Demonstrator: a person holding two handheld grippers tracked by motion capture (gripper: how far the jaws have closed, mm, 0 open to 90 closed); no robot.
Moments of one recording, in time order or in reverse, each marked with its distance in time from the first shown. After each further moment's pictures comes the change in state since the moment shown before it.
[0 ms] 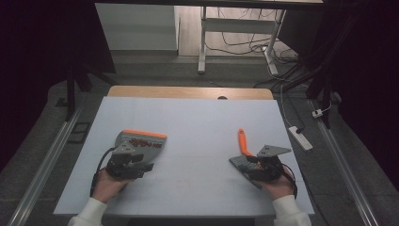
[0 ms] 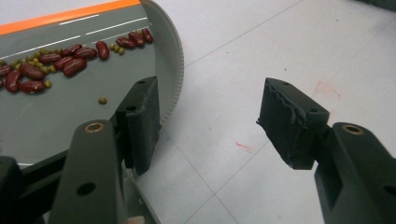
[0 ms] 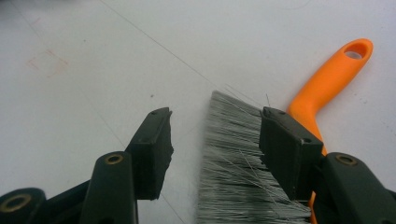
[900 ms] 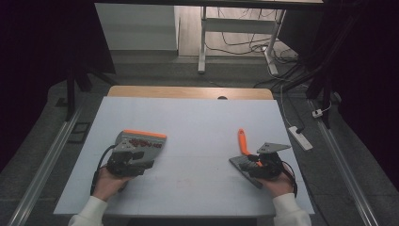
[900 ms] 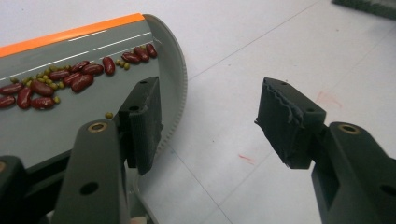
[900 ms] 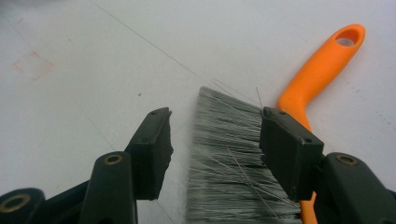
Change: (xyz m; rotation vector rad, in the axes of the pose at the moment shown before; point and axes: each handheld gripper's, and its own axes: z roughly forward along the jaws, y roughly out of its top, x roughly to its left) left arm 0.002 0.008 0.000 -0.021 0.001 0.015; right arm -0.007 0.003 0.002 0.031 -0.011 0.052
